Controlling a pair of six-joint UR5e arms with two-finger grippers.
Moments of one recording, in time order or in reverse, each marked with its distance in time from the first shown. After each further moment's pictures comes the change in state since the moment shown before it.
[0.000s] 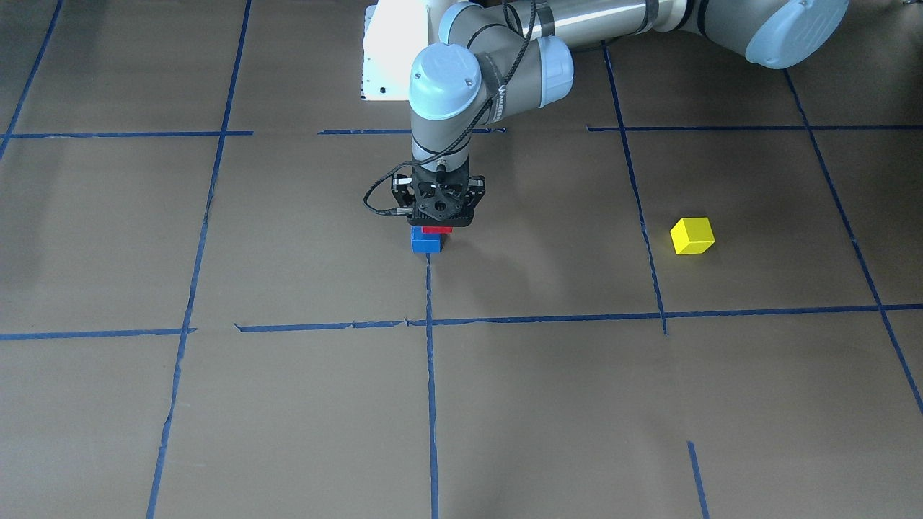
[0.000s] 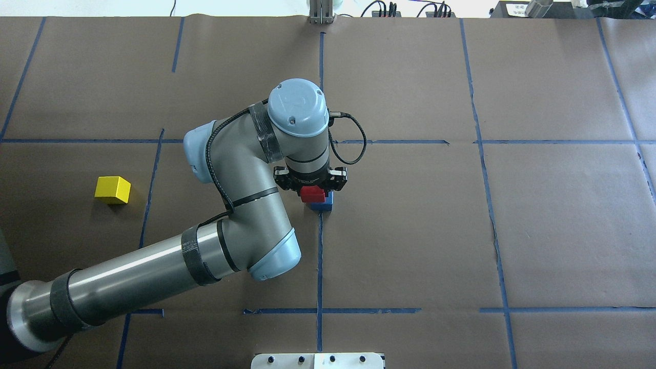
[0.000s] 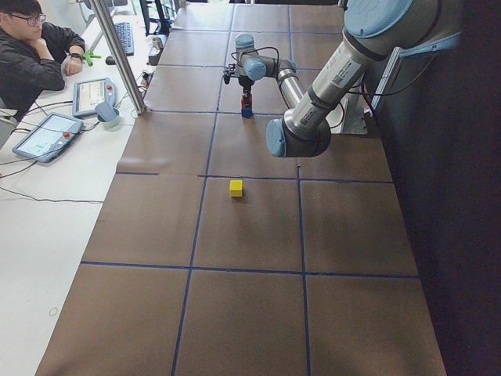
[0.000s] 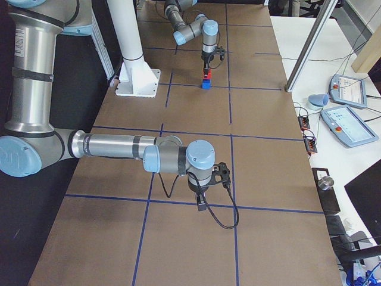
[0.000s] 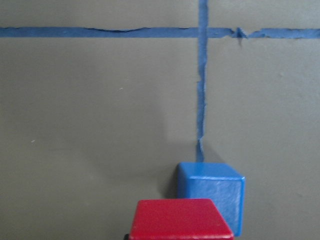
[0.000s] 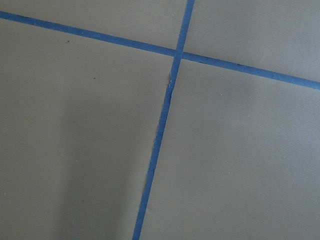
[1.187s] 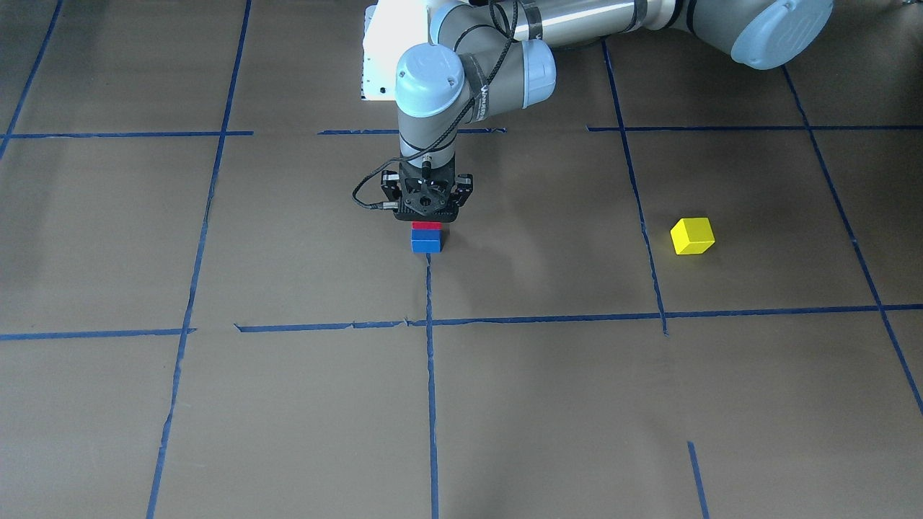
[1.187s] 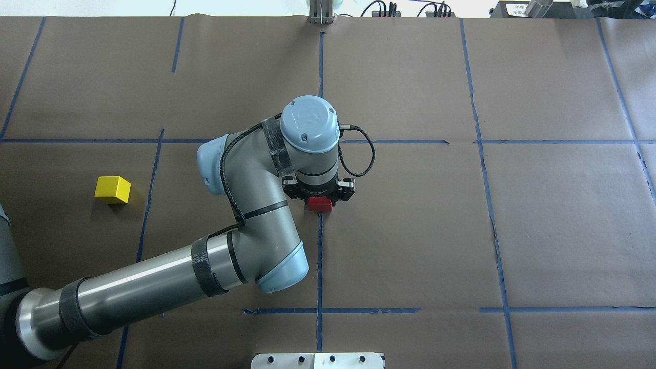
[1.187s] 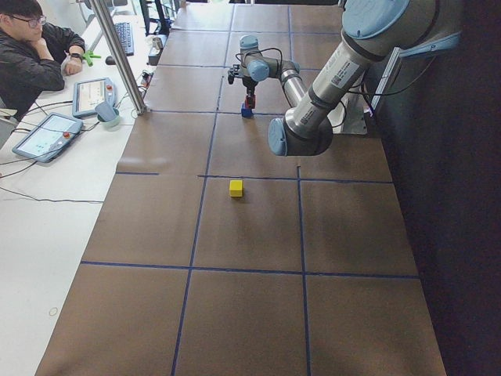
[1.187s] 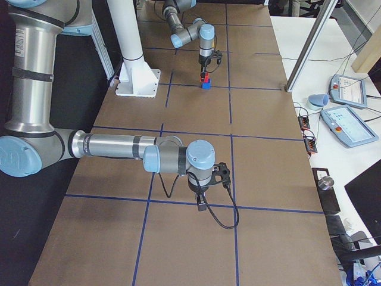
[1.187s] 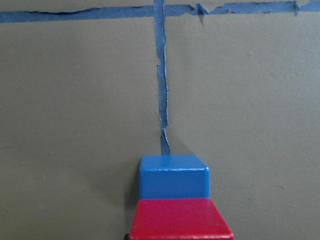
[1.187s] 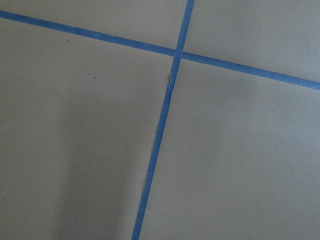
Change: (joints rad) left arm 0.026 -0.007 0.016 -0.014 0.014 0.002; right arm 0.000 -0.001 0.000 0.000 -0.001 0.000
